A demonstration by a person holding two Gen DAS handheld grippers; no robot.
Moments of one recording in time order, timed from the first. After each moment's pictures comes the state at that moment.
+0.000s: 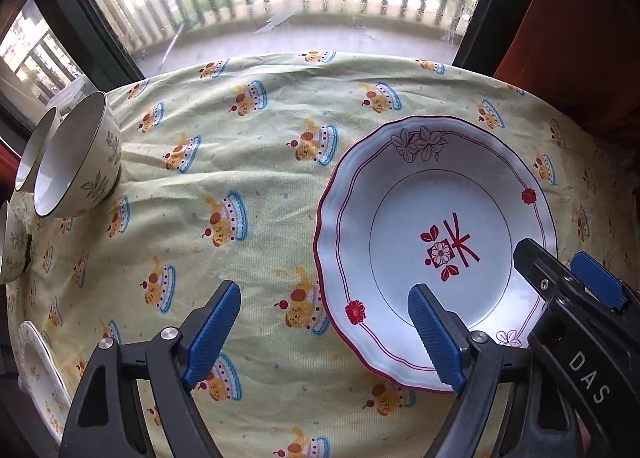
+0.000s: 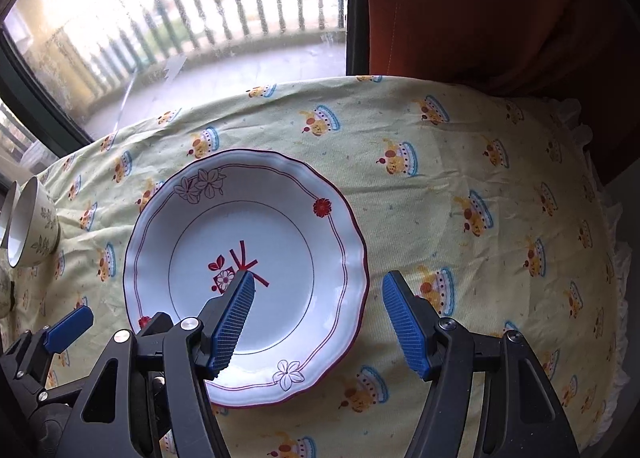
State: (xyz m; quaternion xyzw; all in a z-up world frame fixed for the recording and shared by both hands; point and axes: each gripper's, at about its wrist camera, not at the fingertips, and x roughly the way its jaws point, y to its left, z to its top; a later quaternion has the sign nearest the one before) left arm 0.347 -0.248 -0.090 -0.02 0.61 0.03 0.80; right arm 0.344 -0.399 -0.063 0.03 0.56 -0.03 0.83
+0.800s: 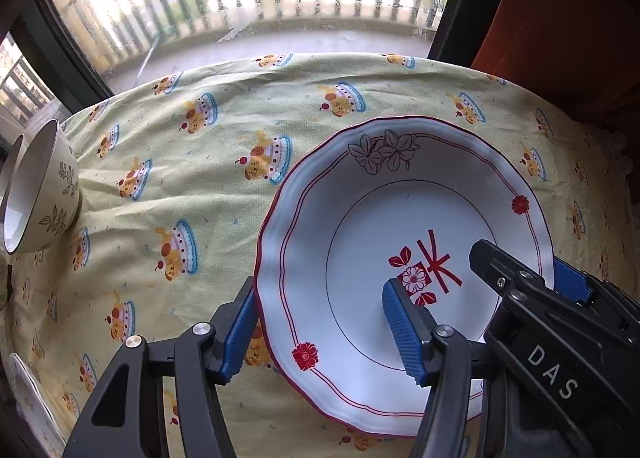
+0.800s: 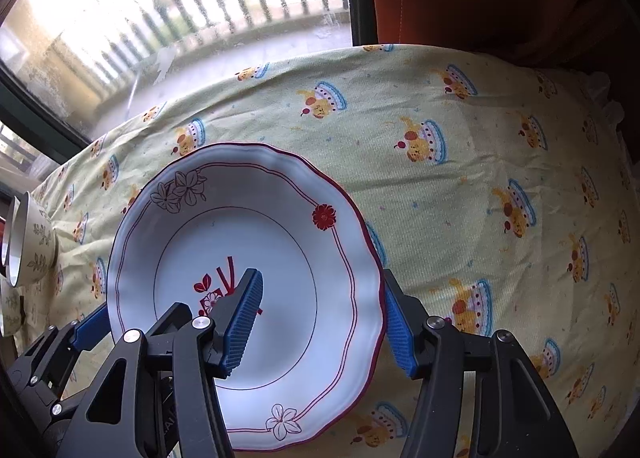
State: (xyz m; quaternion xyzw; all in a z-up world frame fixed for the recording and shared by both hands) left arm 0.356 -0.262 -0.104 -0.01 0.60 -0.01 0.80; right arm 0.363 -0.405 -0.093 0.07 0.58 -0.01 0.81
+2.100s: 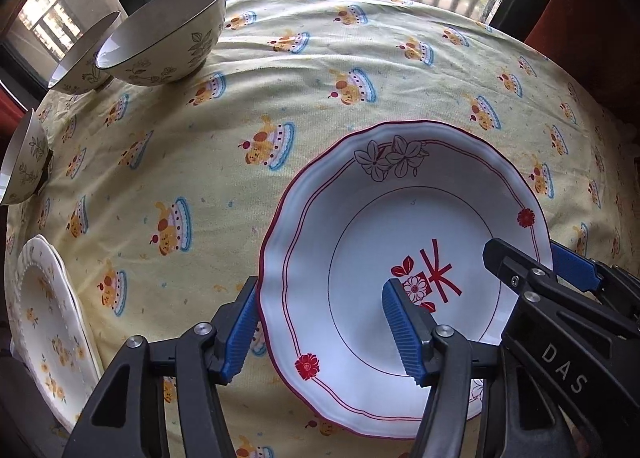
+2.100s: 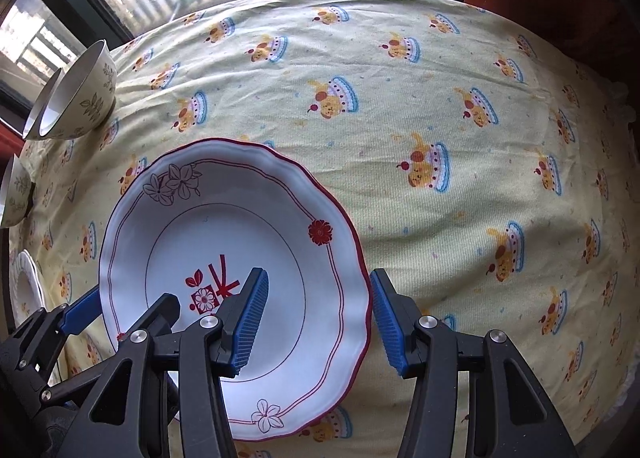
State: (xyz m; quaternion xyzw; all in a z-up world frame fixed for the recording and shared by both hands) left arm 0.245 -0.152 -0.103 -0.05 0.63 0.03 0.77; right arm 0.261 -0.302 -0.087 -0.01 0.63 0.05 0.78
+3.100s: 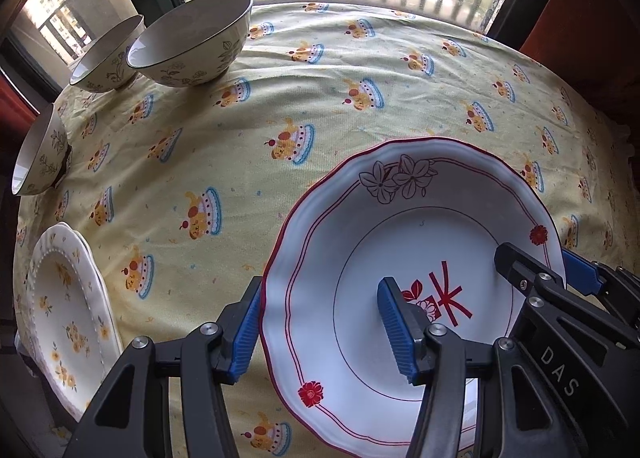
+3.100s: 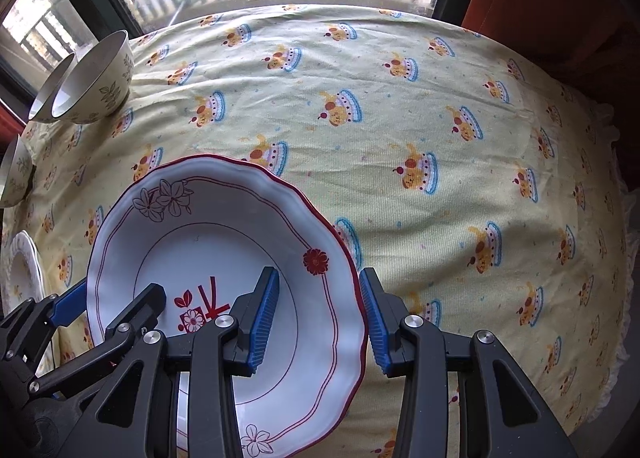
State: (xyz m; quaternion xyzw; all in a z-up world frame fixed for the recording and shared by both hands) left arm 0.218 -0.145 -0.076 -0.04 0.62 0.04 0.78; right arm 0.251 -0.283 -0.072 -0.04 0.62 0.04 0.79
